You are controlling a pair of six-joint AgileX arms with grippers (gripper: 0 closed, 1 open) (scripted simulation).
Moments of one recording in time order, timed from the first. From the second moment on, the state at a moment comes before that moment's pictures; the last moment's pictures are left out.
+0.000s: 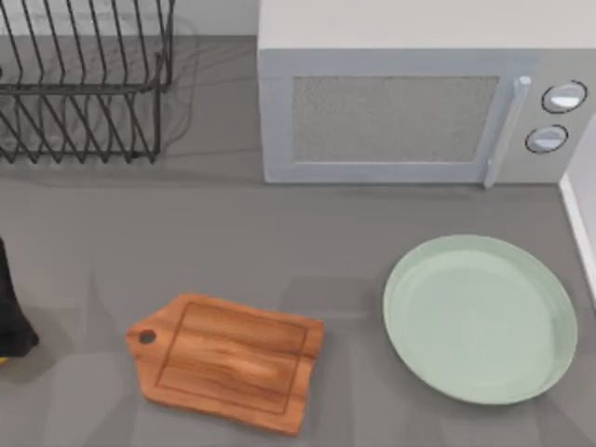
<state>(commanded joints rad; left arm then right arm) 0.00 0.00 0.00 0.00 0.00 0.00 0.00 0.00 0.00 0.00 0.00 0.00</state>
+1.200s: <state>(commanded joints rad) 0.00 0.00 0.00 0.00 0.00 0.00 -0.18 1.44 1.21 -0.75 0.00 -0.17</state>
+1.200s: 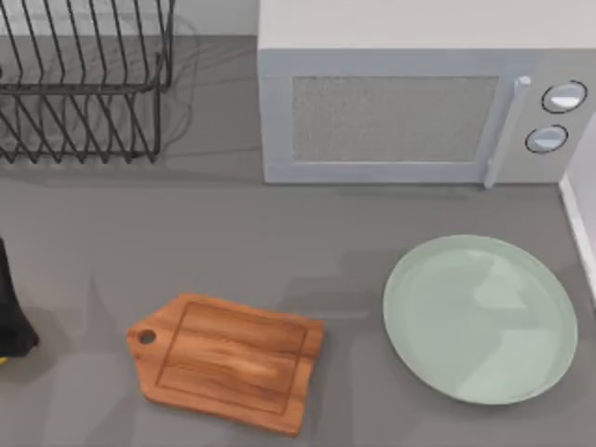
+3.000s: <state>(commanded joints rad) 0.00 0.00 0.00 0.00 0.00 0.00 -0.28 2.54 1.69 -0.72 0.01 -0.26</state>
